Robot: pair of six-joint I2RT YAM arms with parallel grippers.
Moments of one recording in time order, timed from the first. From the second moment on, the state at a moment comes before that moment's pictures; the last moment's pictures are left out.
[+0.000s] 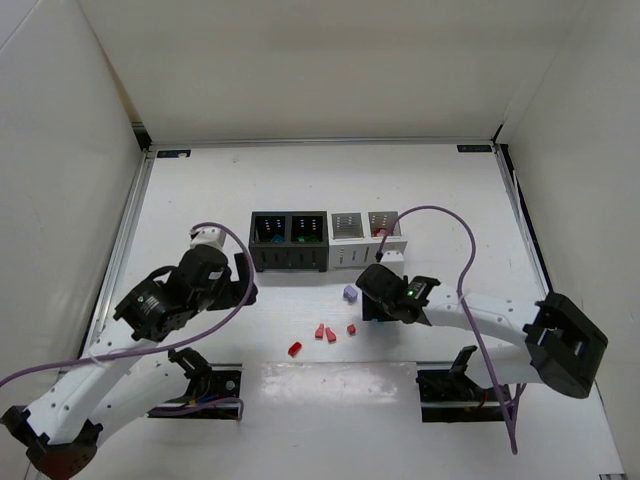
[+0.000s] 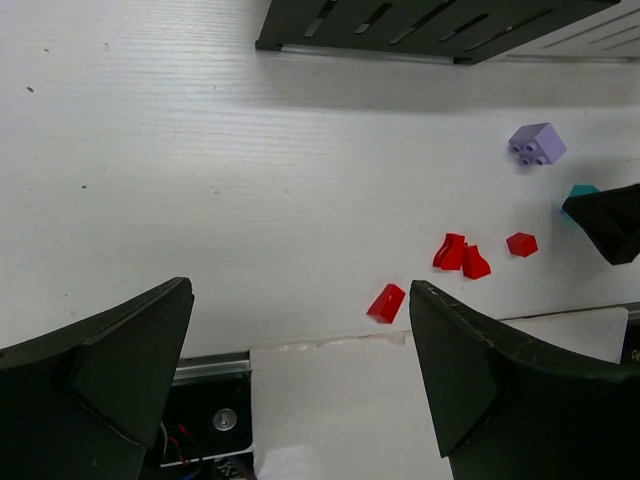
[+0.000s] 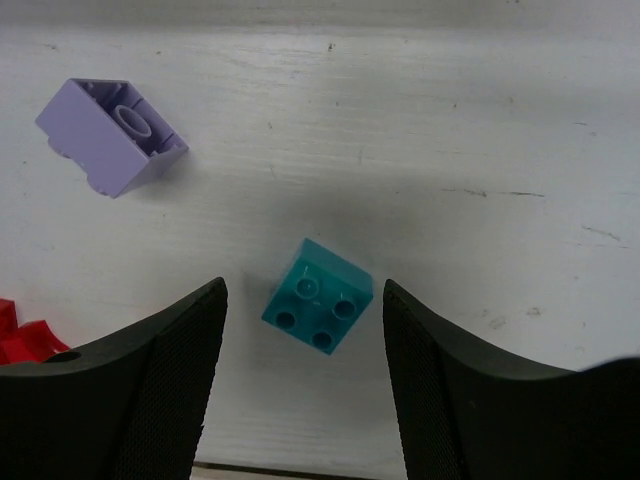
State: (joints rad) left arm -0.70 0.74 0.92 -1.03 -0.28 -0.67; right arm 0.99 1.26 0.64 -0.53 0.36 0.81
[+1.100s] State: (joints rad) left arm -0.70 0.76 0.89 -1.11 -0.31 -0.74; right arm 1.01 1.29 1.14 -0.54 0.37 0.50
